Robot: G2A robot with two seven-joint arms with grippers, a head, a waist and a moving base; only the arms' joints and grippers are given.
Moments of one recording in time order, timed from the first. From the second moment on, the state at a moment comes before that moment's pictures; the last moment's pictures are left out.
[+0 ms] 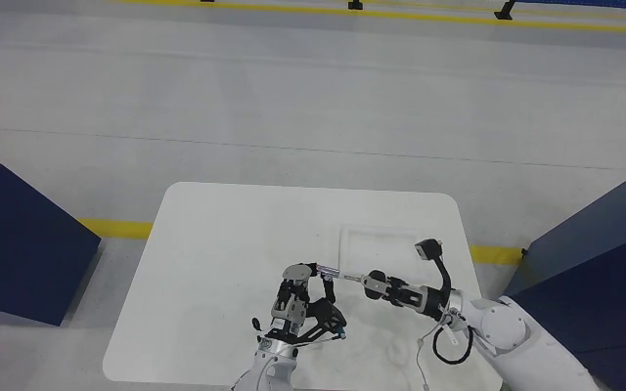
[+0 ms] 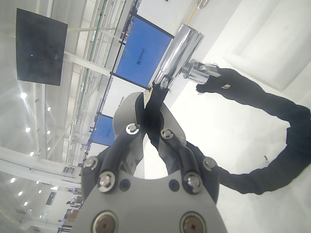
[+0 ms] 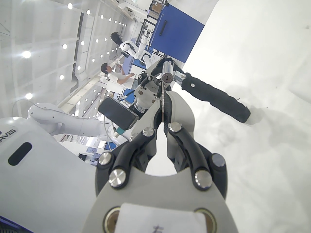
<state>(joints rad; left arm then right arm) 1.40 -1.30 -0.77 -1.68 2.59 0.41 -0.40 -1.26 -0.76 1.04 -1.57 0.37 -0.60 0.67</state>
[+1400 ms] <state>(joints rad) 1.40 -1.30 -0.77 -1.68 2.59 0.41 -0.40 -1.28 -0.82 1.08 -1.59 0.36 -0.48 0.68</state>
